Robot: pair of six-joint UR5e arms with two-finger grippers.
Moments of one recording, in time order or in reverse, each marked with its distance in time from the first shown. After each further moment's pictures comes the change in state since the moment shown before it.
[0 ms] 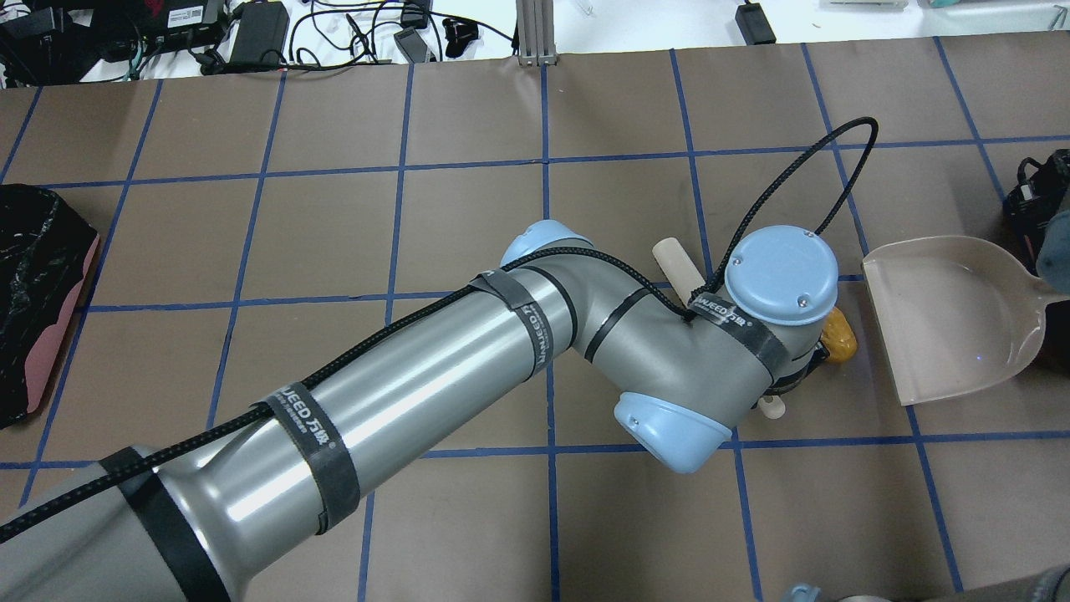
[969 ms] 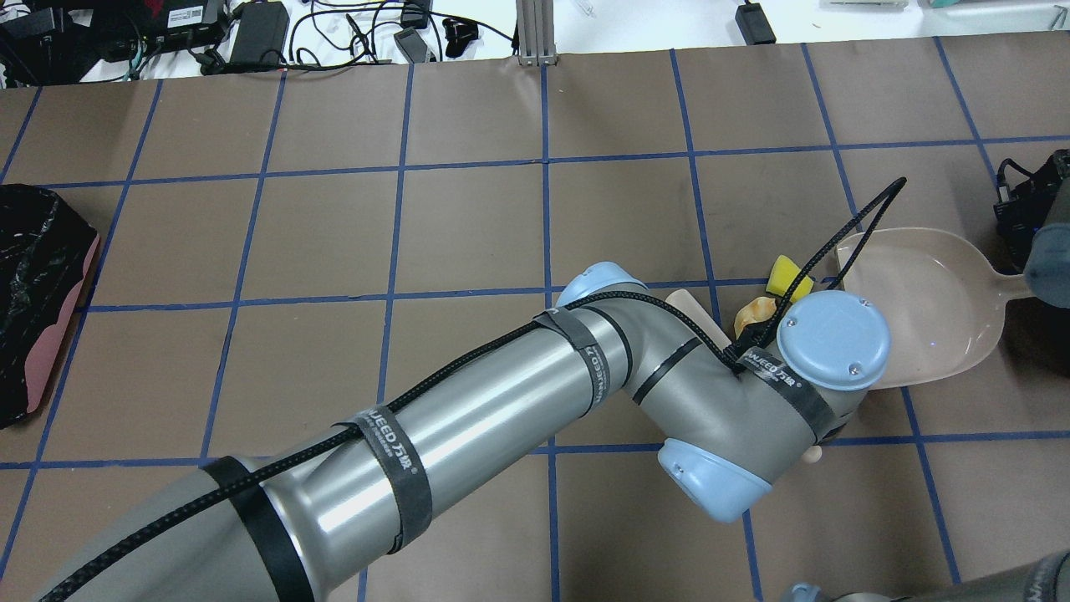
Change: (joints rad) left arm -0.073 -0.056 0.008 0.045 -0.007 -0.160; right arm -0.001 0.034 0.005 -0.016 0.085 0.042
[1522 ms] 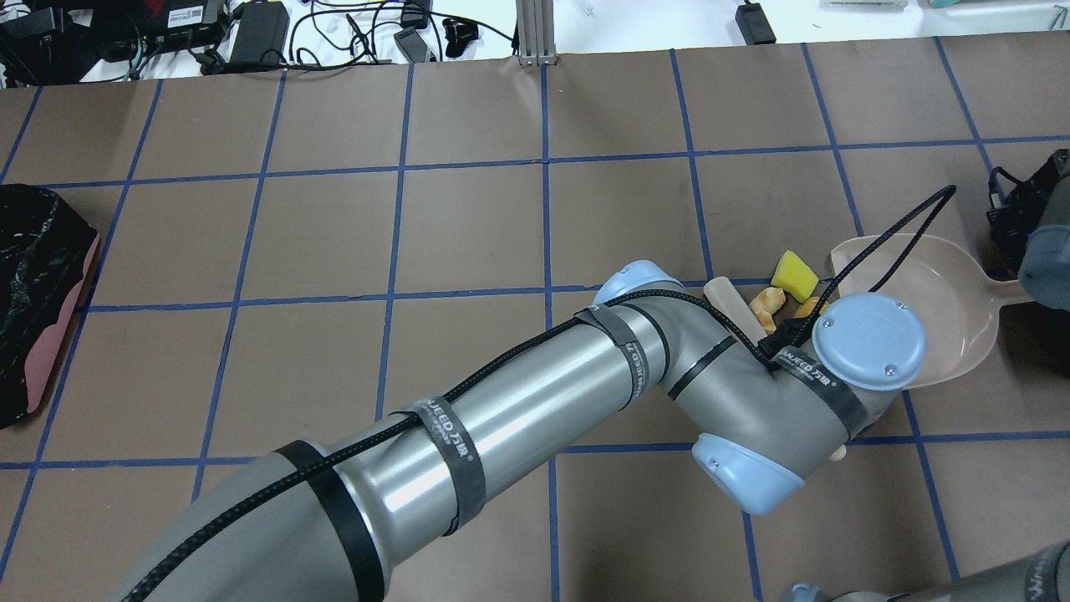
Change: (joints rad) left arm -0.018 -0.089 0.121 -0.006 0.005 0.115; right arm 0.000 0.015 0.000 0.004 0.002 -0.031
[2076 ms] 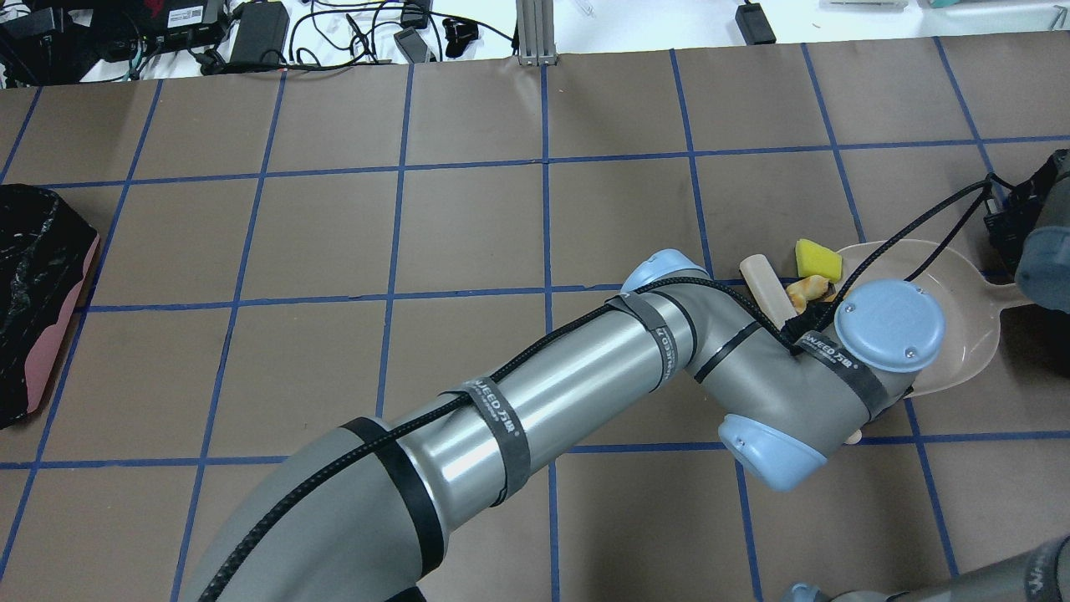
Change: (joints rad) left arm -0.004 -0.102 0.140 -0.002 0.002 0.130; right arm 0.000 0.016 0.000 -0.013 -0.001 -0.060
